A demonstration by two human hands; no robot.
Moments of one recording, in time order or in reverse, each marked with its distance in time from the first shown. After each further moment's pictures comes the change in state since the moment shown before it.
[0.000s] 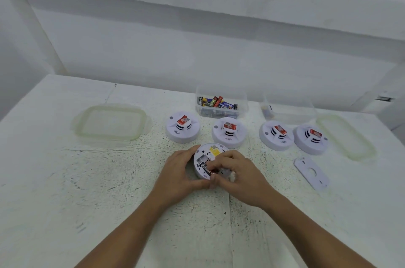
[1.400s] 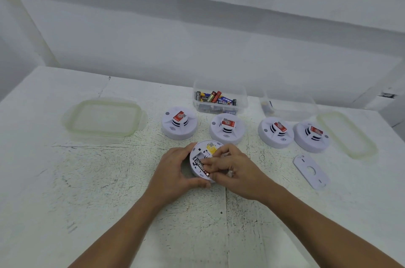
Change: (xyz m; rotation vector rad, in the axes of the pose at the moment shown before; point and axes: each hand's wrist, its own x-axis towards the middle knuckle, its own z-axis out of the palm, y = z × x) left_hand 0.001 0.003 0.000 0.016 0.014 0.011; right_hand 0.013 0.009 -0.007 0.060 -0.148 -0.018
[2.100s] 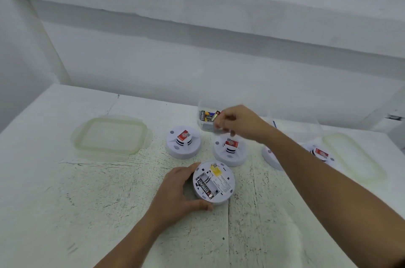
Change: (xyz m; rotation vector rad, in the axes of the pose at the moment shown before) left_hand 0.000 0.003 -0.003 -0.018 -0.046 -0.019; right_hand 0.112 -0.020 -0.094 0.046 0.025 0.158
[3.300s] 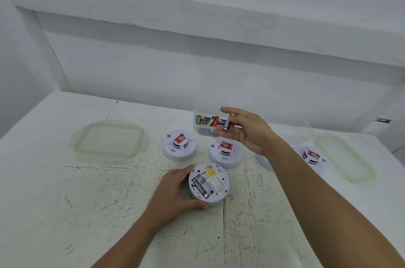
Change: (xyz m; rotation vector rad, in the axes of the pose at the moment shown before) left_hand -0.002 0.002 0.001 0.010 0.017 -0.021; right_hand -0.029 0.006 -0.004 1.014 0.080 0.132
